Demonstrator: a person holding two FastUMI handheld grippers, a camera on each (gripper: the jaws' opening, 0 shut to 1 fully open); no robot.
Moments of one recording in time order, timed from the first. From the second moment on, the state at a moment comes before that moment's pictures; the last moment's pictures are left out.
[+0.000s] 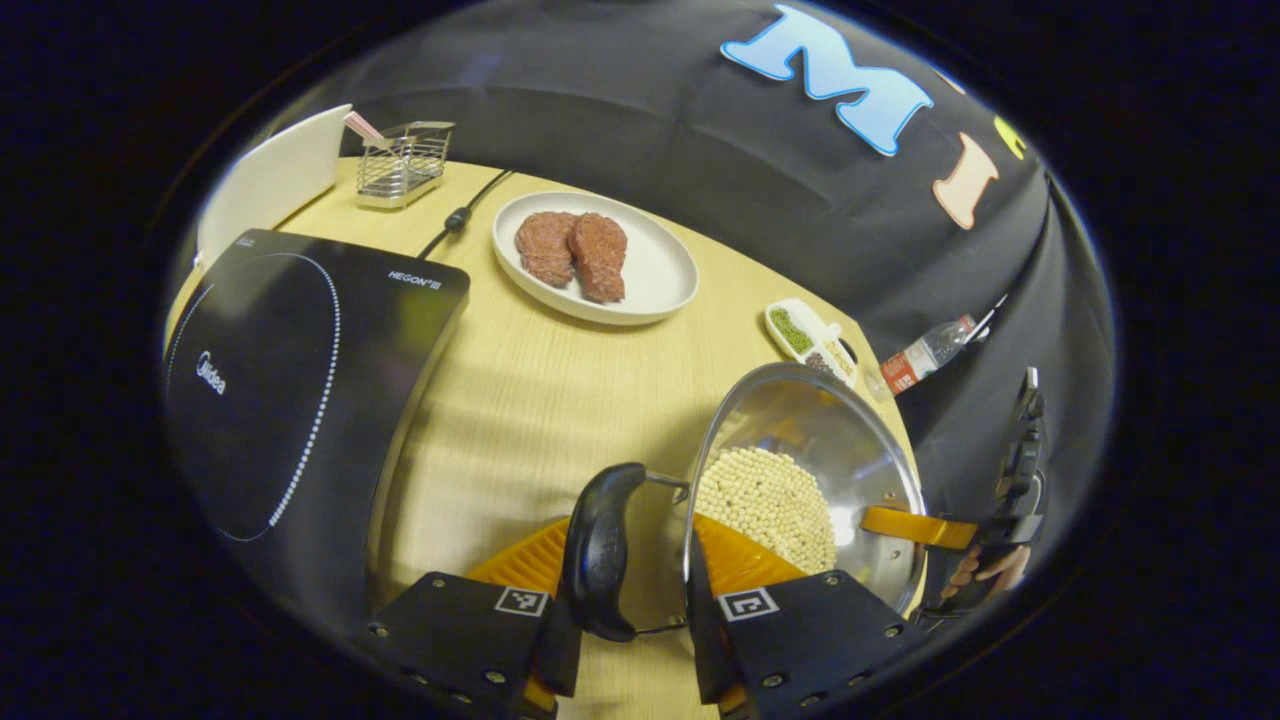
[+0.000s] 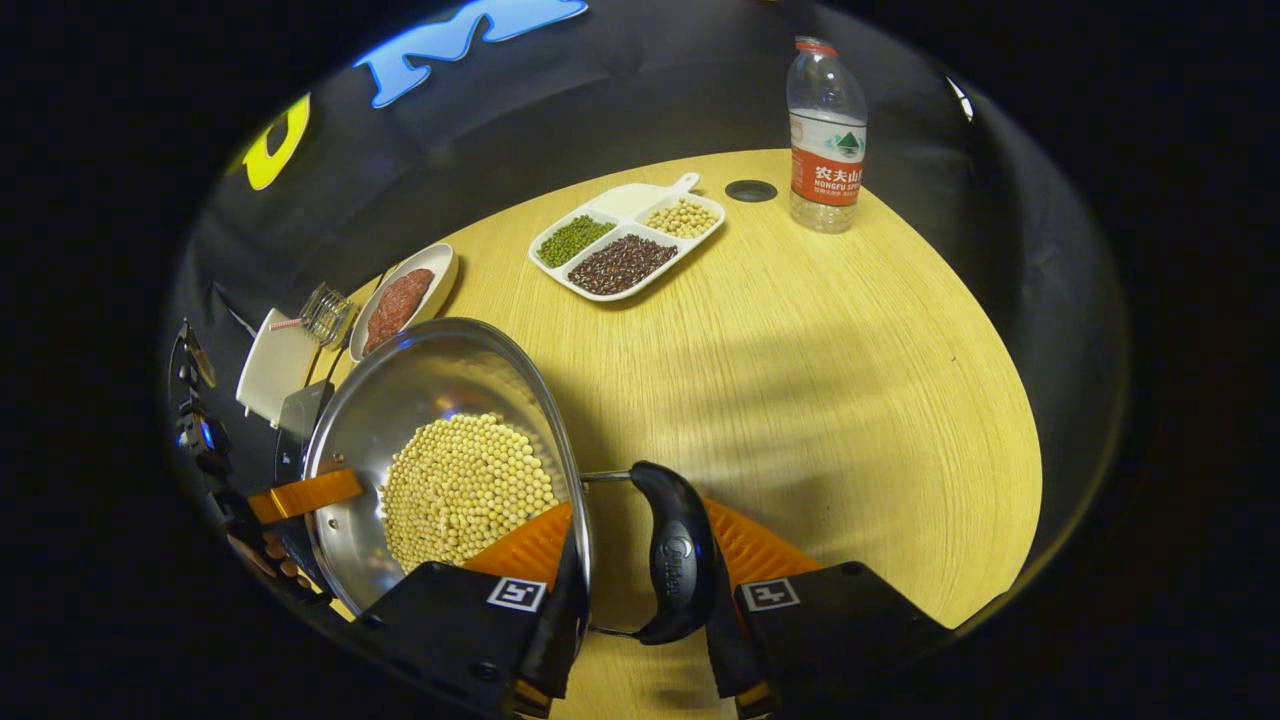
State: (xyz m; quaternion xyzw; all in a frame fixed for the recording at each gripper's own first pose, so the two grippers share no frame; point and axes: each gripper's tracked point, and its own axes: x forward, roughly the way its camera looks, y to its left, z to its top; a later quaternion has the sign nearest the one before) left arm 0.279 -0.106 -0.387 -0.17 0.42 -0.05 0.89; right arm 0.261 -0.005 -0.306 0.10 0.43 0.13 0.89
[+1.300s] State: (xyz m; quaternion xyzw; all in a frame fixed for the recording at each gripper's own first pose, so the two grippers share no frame) left arm 0.152 0.063 -0.260 -0.16 0.37 -0.05 0.91; right arm 0.106 0.143 -0.218 0.11 0.40 0.15 0.90
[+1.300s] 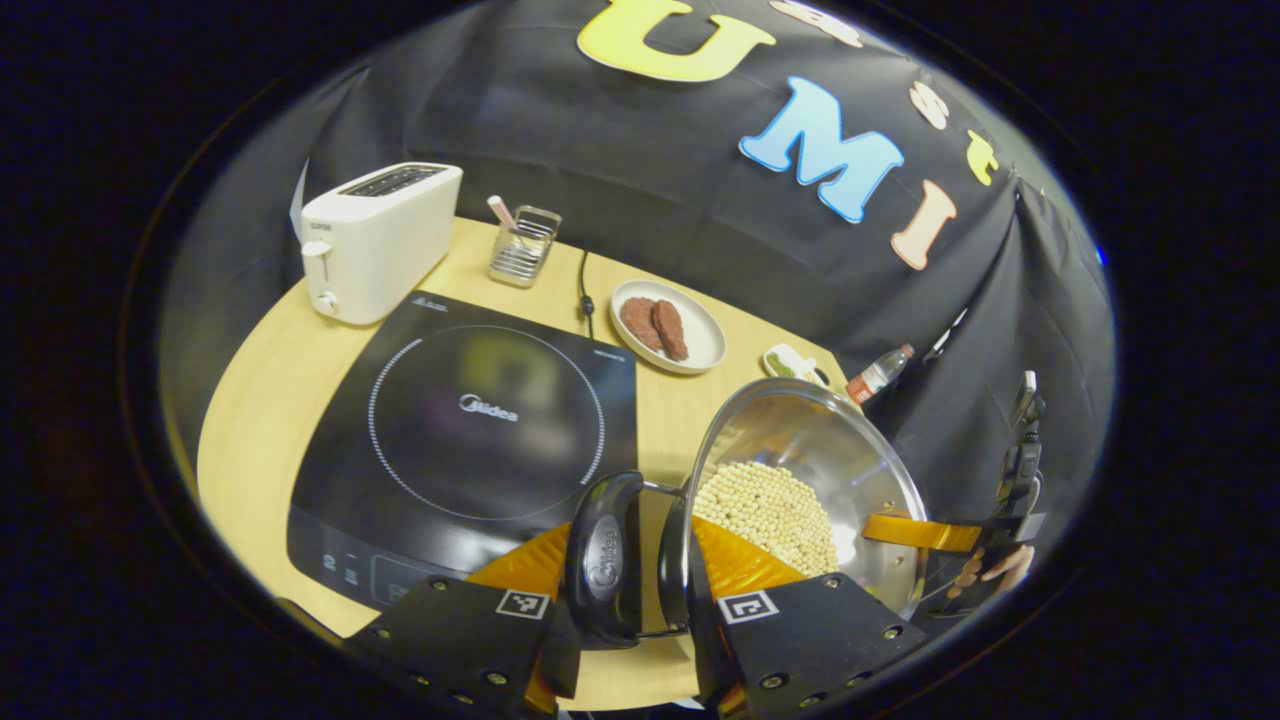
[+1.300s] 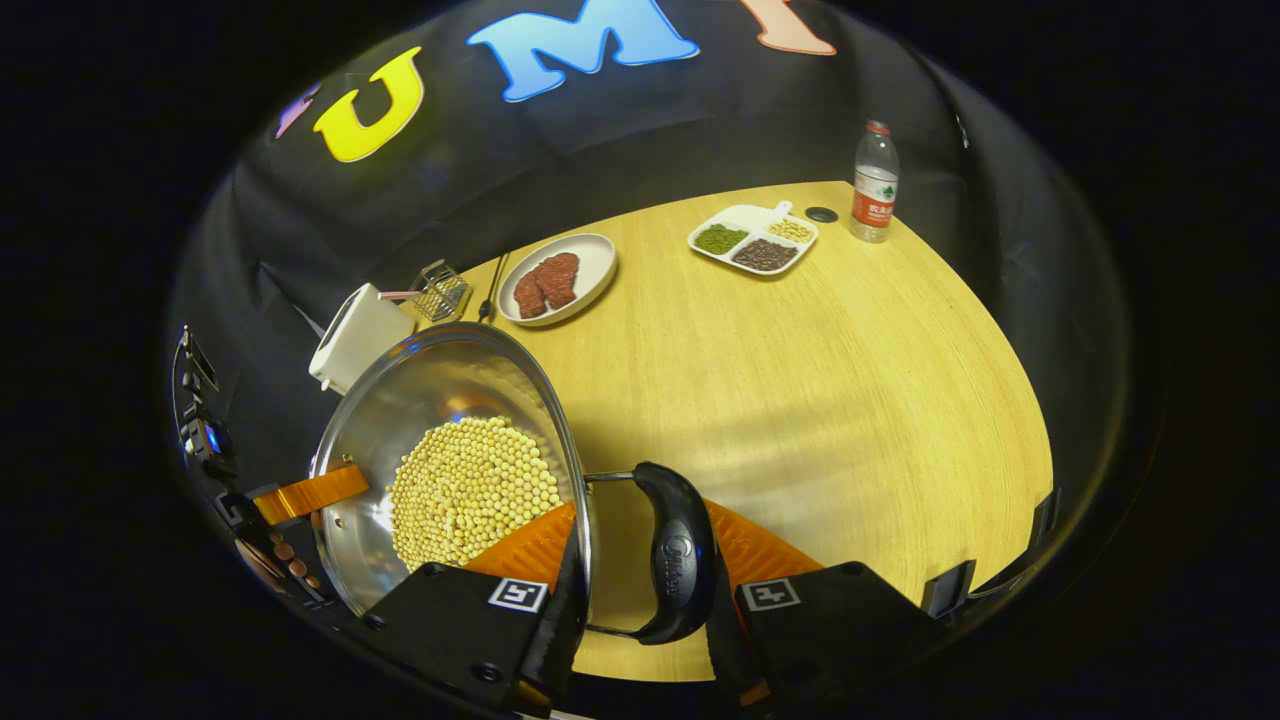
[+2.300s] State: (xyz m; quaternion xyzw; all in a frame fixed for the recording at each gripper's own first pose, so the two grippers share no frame) left arm 0.188 0.259 -0.239 -0.18 0.32 0.01 0.93; right arm 0.149 0.330 -0.192 0.10 0.38 0.21 0.89
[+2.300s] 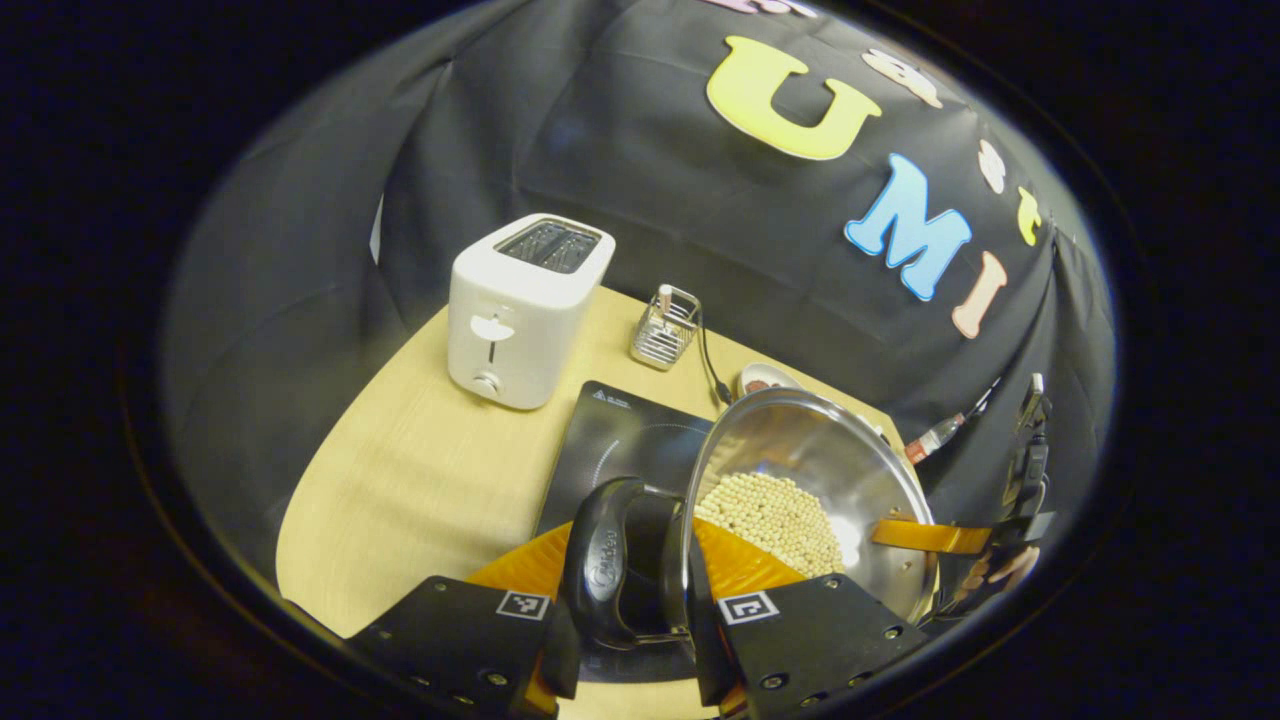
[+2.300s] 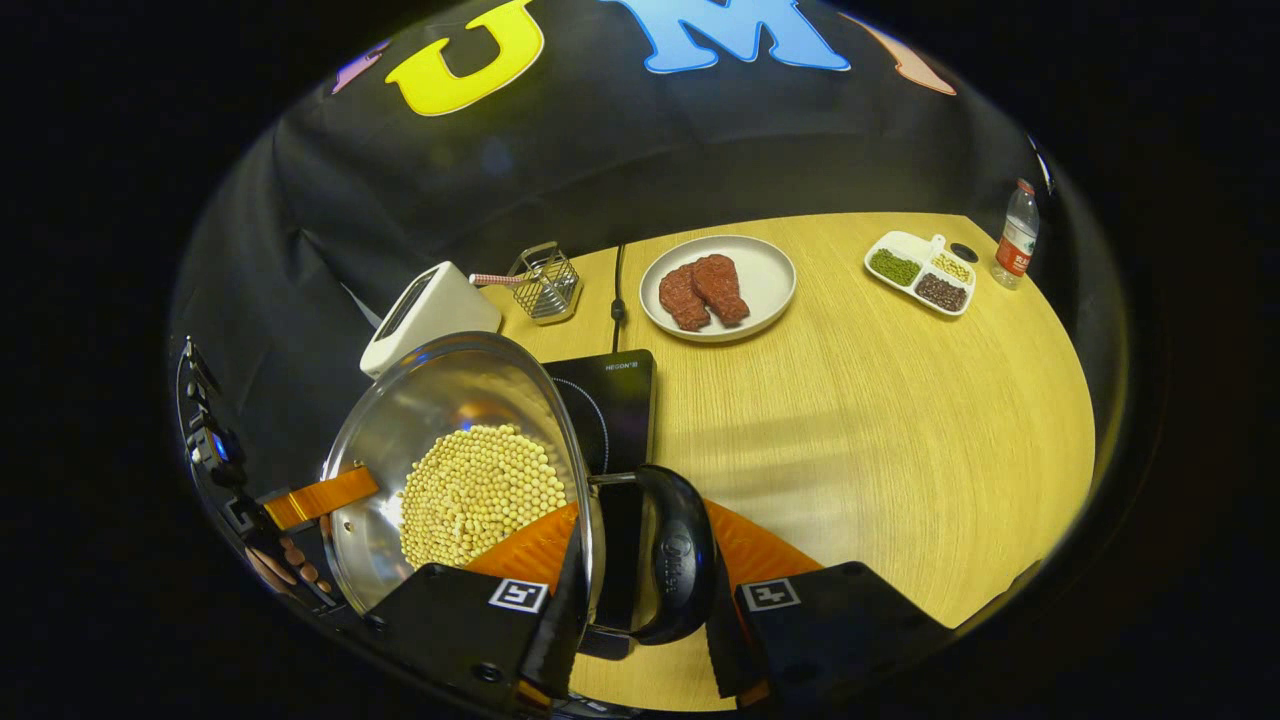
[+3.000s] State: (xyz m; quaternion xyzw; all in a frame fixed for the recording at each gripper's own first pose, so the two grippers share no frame) left arm 0.250 0.296 -0.286 -0.16 0.33 0.01 0.93; right arm 0.198 0.362 -0.238 0.11 0.40 0.19 0.89
